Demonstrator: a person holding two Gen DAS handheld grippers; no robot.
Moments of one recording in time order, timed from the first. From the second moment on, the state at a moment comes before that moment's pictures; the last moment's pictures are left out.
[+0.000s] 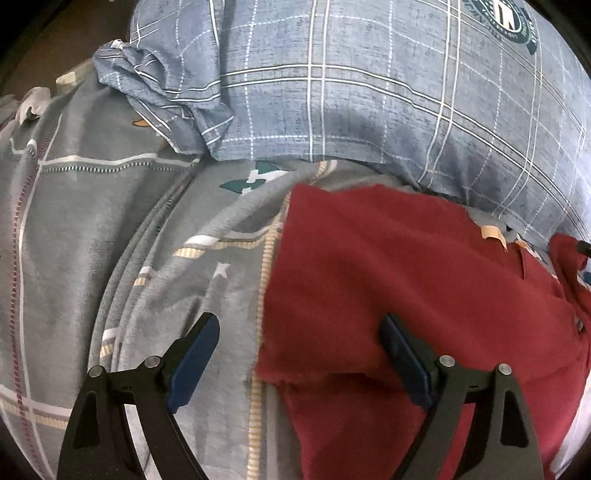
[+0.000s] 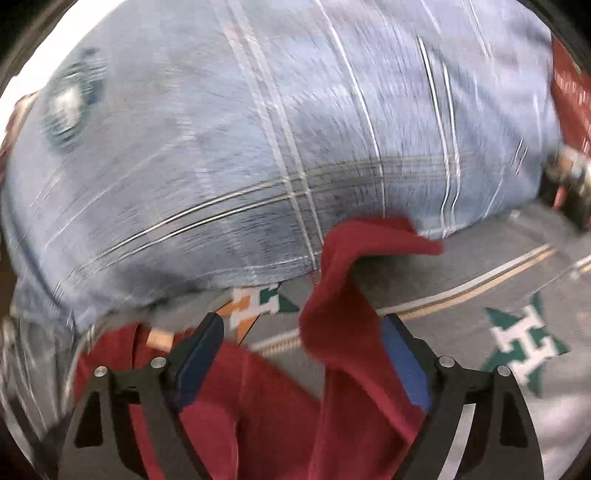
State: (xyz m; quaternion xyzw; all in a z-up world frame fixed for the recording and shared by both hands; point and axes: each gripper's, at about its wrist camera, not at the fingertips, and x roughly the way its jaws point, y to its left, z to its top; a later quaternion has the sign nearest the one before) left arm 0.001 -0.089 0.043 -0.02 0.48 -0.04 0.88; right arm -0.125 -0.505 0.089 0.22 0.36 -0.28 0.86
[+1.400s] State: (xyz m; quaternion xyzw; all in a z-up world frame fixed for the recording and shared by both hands) left arm -0.012 -0.051 0.075 -0.10 0.43 -0.08 0.90; right arm -0.133 -0.355 0.109 0.05 0.40 -0.07 0.91
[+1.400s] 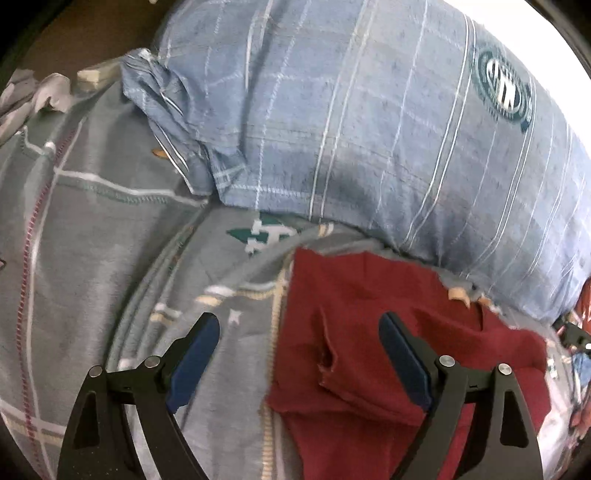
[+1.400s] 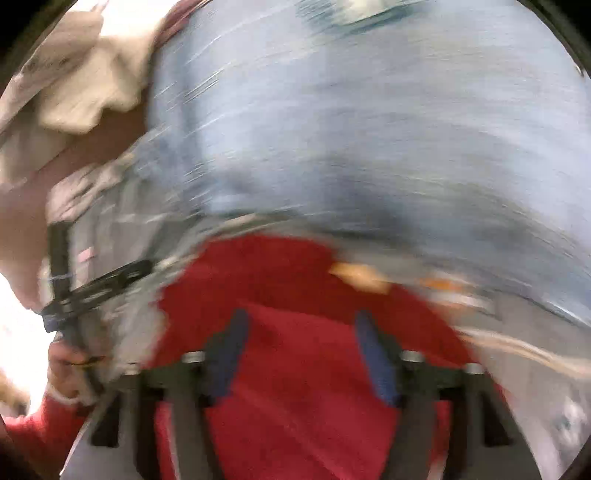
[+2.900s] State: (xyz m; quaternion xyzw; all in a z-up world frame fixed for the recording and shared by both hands) left arm -0.006 -0.092 0.047 -0.05 0.46 -0.09 0.88; right arm -0.209 -0.385 0.060 0.02 0.45 -0.17 0.87
